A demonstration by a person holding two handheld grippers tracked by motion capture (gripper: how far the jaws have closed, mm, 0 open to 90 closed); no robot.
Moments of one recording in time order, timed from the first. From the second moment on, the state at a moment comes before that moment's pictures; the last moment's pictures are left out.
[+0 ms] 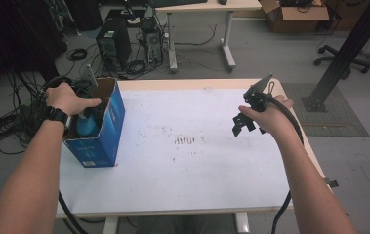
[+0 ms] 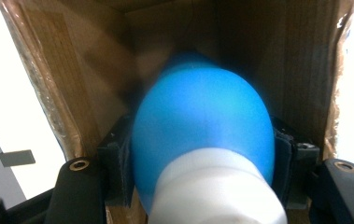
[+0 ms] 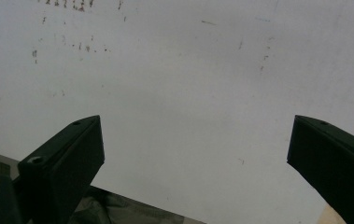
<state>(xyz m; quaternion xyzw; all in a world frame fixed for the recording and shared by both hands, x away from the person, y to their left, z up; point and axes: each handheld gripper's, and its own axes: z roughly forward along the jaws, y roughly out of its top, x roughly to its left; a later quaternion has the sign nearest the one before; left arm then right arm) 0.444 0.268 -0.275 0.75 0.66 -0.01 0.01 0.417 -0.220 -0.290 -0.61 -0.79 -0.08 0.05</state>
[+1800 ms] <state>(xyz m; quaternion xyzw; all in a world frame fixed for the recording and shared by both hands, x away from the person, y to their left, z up) 0.434 0.201 -0.175 0.77 0.63 0.04 0.04 0.412 -0.226 -0.276 -0.61 -0.78 -0.09 0.05</state>
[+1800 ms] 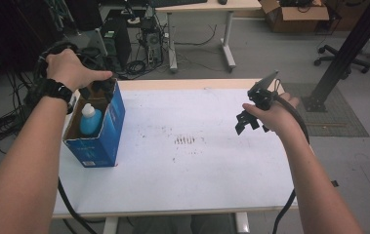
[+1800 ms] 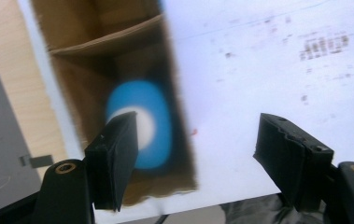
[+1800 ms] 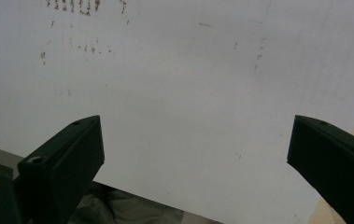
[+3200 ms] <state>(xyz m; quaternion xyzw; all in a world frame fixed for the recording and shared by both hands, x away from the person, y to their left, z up) 0.426 0.093 -0.221 0.82 0.57 -0.01 0.06 0.408 -0.221 -0.266 -0.60 -0.79 -0.10 0.05</state>
